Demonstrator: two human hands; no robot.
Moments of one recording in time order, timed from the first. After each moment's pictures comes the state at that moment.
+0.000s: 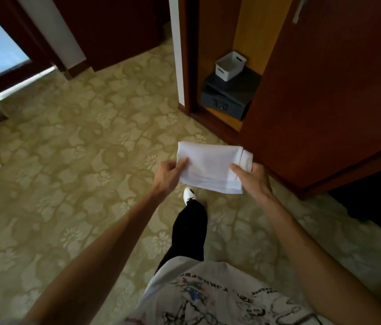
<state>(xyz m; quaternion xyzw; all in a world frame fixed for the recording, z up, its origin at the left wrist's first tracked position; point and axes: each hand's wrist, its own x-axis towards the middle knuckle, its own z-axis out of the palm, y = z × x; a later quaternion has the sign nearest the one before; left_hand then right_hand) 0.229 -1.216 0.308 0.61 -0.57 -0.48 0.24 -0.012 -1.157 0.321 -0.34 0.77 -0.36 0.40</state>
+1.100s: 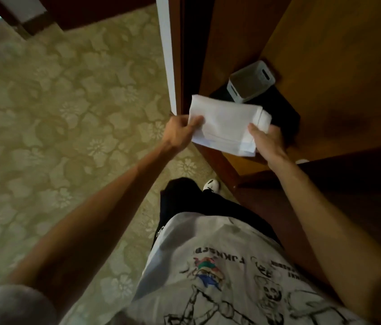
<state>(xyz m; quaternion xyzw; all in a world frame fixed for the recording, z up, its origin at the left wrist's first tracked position) 0.013 -1.861 0.253 0.64 -0.52 -0.52 0.22 -0.216 -1.840 0.255 -0.32 0.78 -0.29 0.45</state>
